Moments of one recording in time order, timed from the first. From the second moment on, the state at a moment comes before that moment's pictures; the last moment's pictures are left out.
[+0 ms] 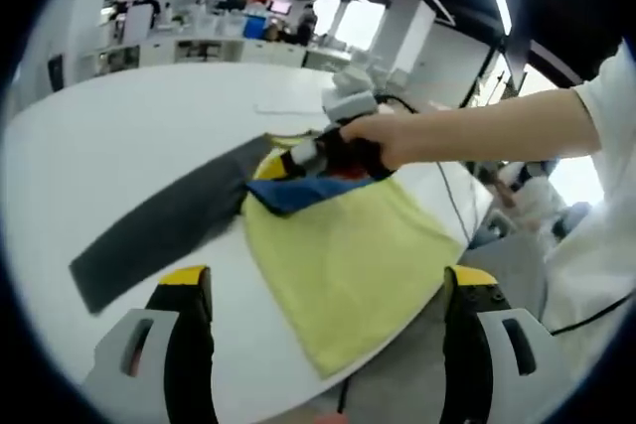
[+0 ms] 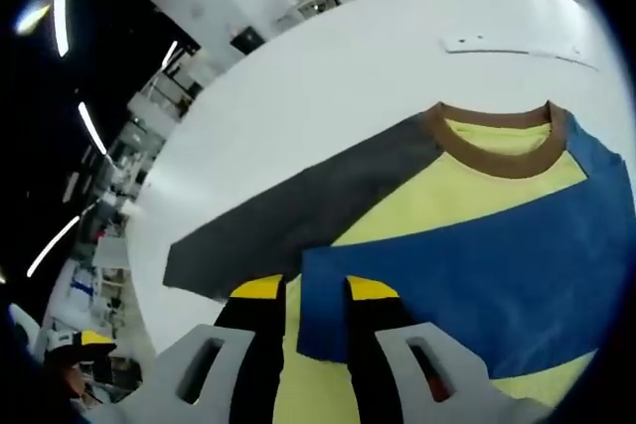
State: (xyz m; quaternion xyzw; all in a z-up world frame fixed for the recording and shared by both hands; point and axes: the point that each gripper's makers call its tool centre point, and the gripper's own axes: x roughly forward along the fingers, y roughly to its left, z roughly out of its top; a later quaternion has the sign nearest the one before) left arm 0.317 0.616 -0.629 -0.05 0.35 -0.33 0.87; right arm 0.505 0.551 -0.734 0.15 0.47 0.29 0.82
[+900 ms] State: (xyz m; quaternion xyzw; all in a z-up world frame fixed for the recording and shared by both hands) left arm 0.305 0.607 -0.604 -0.02 0.34 -0.33 0.88; right arm 0.447 0.502 -0.689 0.08 0.38 0.38 0.84
